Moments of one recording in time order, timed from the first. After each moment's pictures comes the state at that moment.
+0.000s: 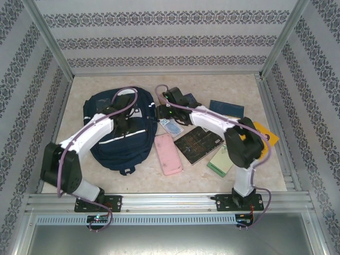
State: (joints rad) left arm -0.36 1.47 1.12 -0.89 -0.05 -0.73; right arm 0.64 1.95 1.46 -0.31 -0.08 0.47
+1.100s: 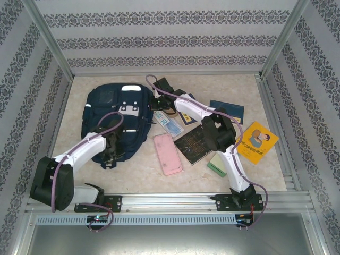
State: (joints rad) left arm -0.26 1.34 0.77 -0.98 -0.12 -0.89; right arm 0.61 2.33 1.96 -0.48 -0.20 0.52
